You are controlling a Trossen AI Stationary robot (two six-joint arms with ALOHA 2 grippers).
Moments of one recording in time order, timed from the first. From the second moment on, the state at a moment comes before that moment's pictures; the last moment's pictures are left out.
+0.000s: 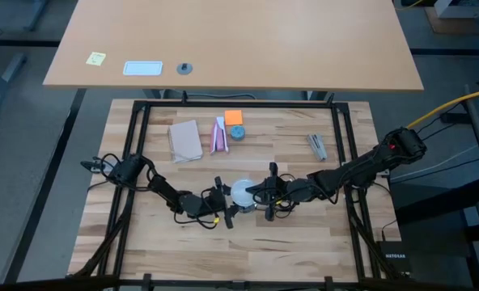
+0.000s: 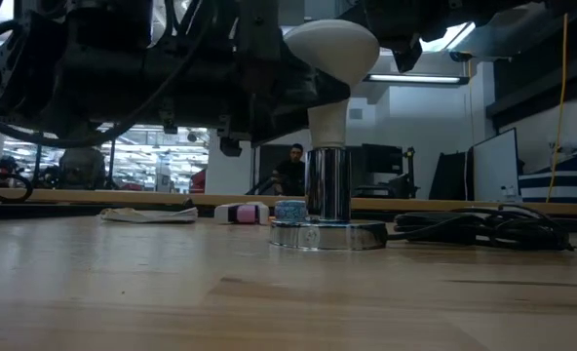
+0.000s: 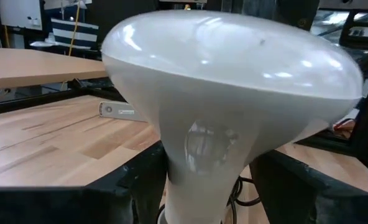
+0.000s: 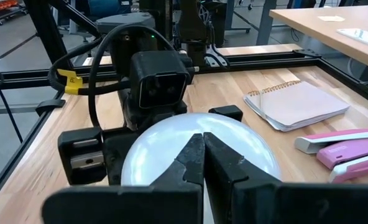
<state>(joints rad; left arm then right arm) -0.41 2.13 0.78 1.46 -0.71 -0.10 0.37 1.51 0.75 0.41 0.43 0.19</state>
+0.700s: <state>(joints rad) -0.40 2.13 0.79 1.42 -0.70 -0.07 0.37 1.48 0.75 0.40 0.43 0.10</state>
